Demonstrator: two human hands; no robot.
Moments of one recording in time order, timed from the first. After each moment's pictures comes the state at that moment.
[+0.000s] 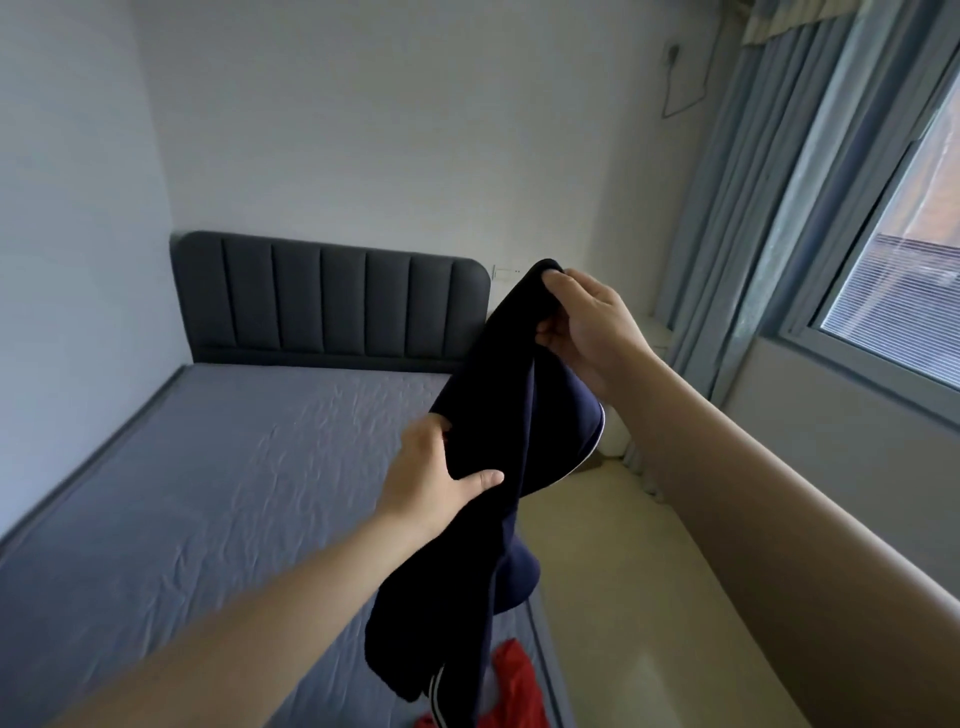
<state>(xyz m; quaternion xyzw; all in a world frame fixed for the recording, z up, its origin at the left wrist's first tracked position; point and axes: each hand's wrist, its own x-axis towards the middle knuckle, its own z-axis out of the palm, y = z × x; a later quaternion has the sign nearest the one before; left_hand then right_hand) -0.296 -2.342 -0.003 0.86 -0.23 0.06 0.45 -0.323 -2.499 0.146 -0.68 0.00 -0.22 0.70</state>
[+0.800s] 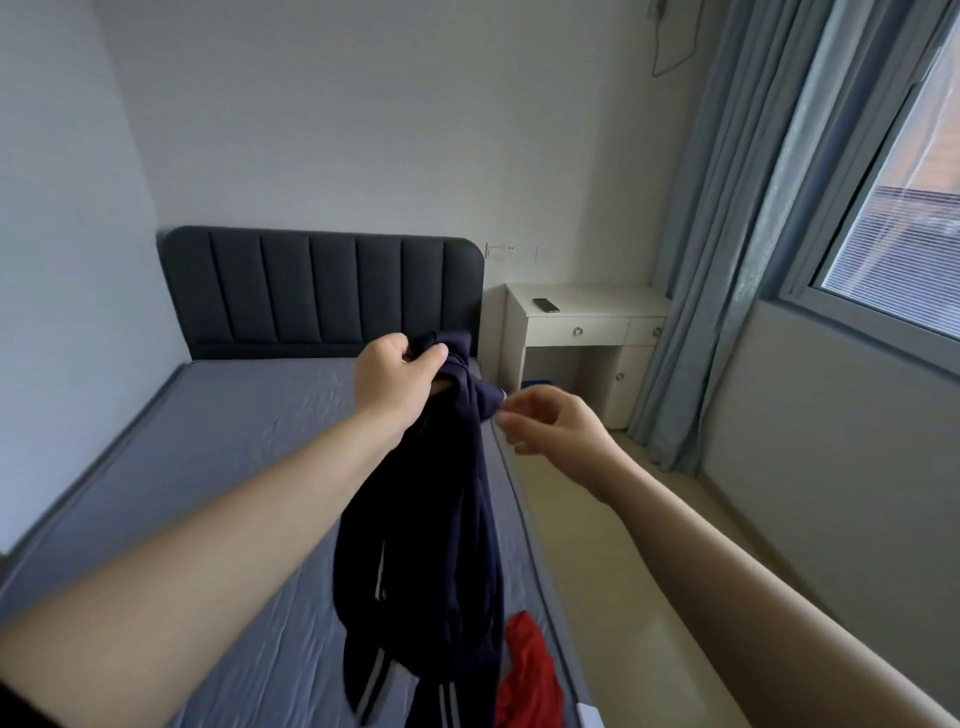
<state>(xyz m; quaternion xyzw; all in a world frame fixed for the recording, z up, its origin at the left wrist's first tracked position) -0.257 -2.354 0.055 0.79 -0.12 0.14 0.58 -0.350 -2.523 0.024 -0.83 0.05 -0.14 0.53</state>
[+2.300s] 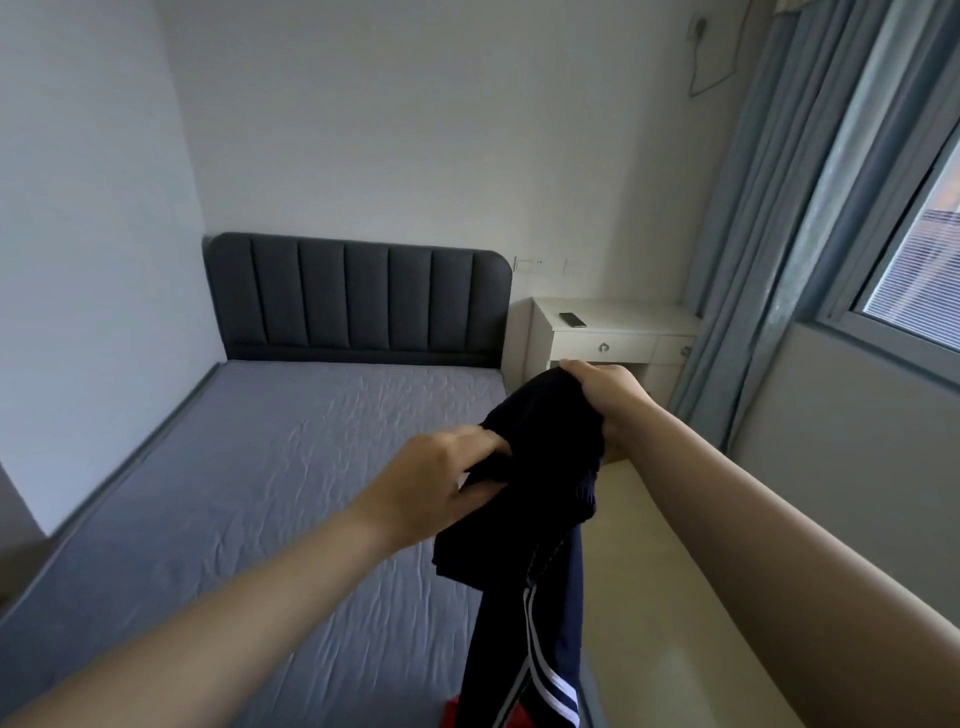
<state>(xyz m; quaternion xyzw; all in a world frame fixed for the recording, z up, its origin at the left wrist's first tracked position) -0.302 -2.307 0.013 0.77 -0.52 0.18 0.33 -0.302 -2.532 0.065 -0.69 0.24 -0.13 0.67</state>
